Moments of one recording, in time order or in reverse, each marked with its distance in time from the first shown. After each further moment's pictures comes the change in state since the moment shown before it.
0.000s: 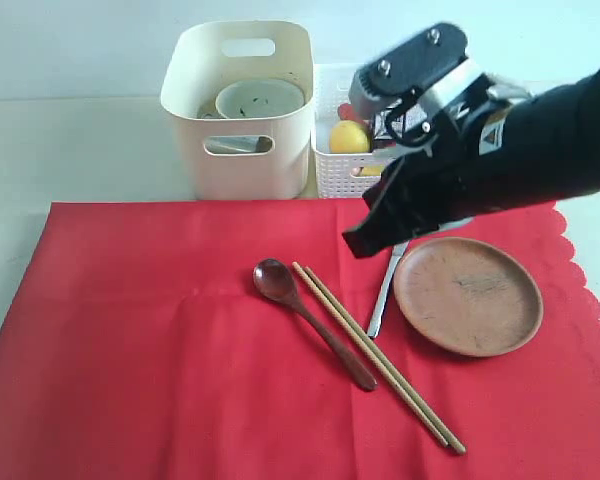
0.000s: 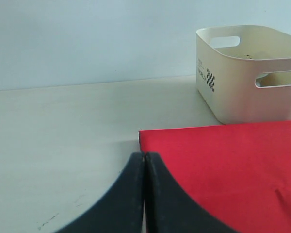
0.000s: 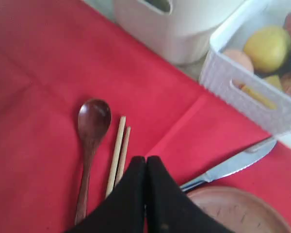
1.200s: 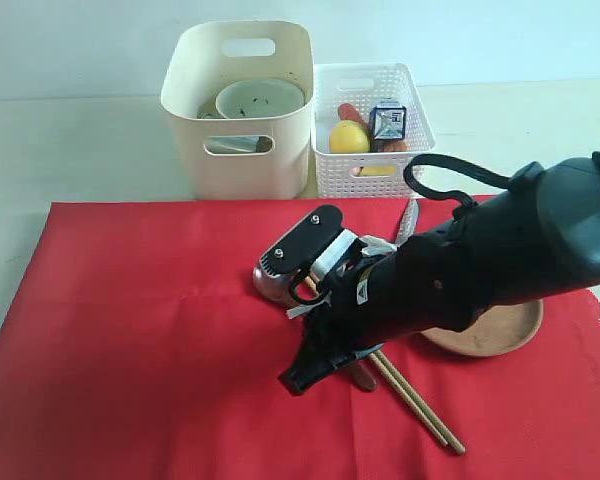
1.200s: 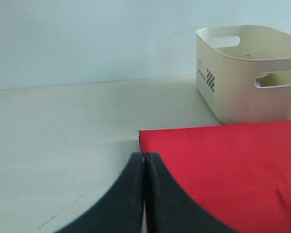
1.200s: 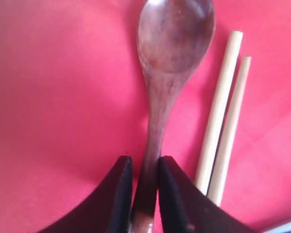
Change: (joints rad) left arm 0.000 0.000 0.000 0.000 0.000 0.000; right arm 0.175 0.440 0.026 0.033 -0.241 0.001
